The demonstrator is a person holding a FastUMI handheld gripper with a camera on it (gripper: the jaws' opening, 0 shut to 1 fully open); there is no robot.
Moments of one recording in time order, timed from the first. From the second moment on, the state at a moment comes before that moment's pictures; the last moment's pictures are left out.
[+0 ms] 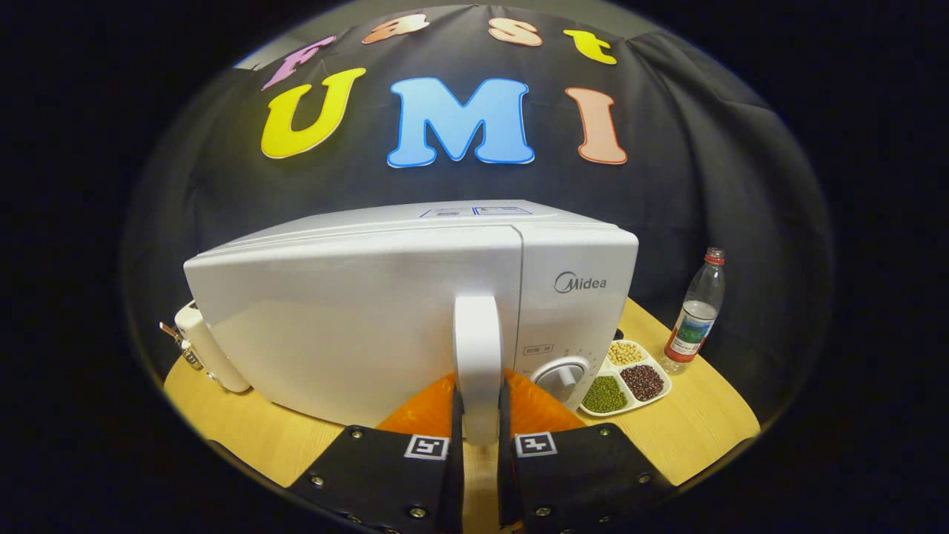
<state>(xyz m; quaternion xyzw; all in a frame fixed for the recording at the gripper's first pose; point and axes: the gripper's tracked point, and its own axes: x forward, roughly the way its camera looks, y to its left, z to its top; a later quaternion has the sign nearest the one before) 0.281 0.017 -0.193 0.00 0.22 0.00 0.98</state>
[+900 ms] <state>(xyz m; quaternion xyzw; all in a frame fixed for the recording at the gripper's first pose) 0.144 0.068 -0.184 -0.01 0.25 0.08 0.96</state>
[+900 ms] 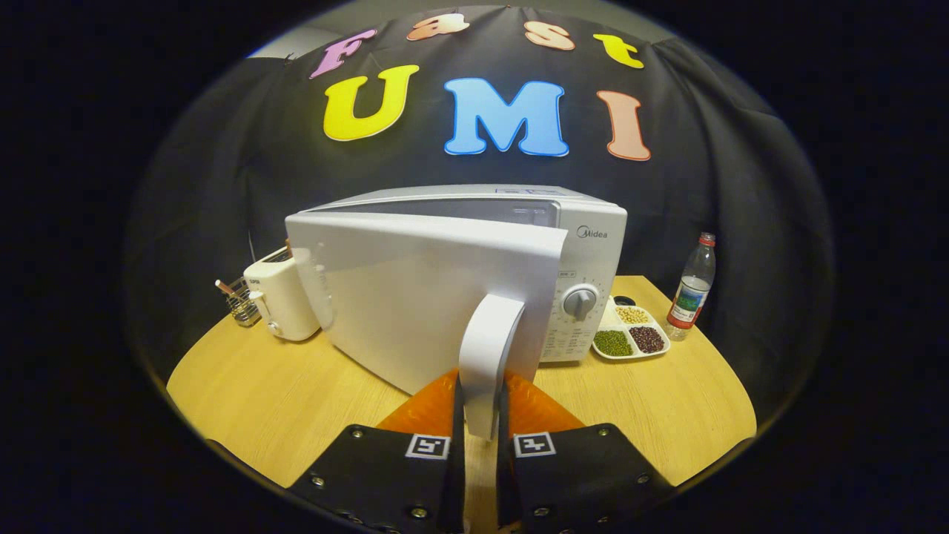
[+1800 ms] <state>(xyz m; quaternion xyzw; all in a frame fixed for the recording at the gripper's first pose) 0.018 0.207 -0.182 -0.03 0.24 0.14 0.96</state>
